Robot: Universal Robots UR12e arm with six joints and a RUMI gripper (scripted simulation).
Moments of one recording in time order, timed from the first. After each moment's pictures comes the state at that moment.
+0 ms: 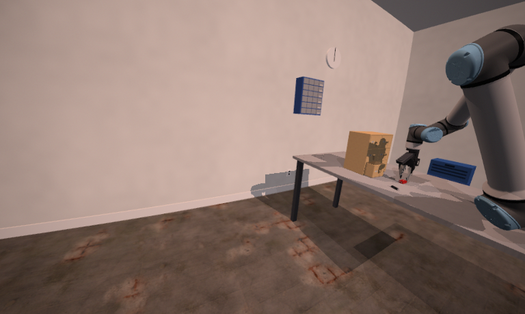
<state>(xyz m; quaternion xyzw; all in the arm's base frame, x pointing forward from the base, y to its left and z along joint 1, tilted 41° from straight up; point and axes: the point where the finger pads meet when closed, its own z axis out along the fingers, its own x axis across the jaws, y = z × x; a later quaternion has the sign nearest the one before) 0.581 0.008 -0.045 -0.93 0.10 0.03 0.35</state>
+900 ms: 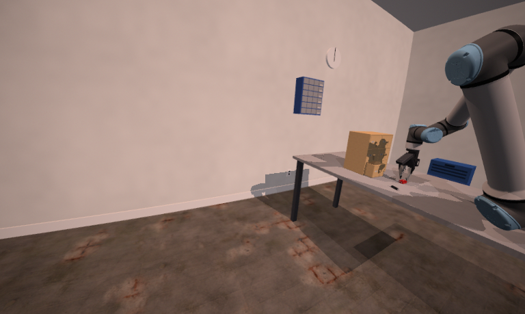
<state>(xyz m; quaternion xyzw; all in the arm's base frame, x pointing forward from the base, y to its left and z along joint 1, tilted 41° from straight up) 0.581 0.010 -0.047 -0.93 0.10 0.03 0.35</state>
